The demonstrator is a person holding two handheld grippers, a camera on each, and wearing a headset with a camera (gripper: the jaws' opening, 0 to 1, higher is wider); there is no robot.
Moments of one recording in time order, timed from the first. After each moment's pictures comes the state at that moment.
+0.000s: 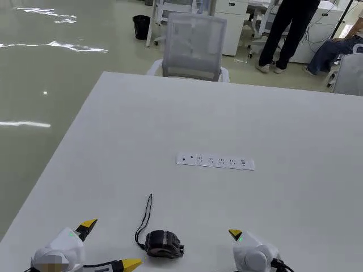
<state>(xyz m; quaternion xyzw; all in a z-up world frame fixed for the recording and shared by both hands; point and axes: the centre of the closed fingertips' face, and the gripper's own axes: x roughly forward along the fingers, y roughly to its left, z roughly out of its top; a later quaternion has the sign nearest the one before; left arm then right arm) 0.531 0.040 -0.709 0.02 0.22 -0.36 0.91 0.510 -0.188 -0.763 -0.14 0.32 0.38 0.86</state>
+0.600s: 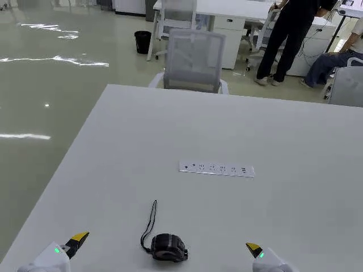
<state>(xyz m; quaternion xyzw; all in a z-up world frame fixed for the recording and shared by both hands) 0.495 0.071 -0.696 0.00 0.23 -0.36 0.91 0.477 -0.209 -0.741 -0.13 0.30 0.33 0.89</state>
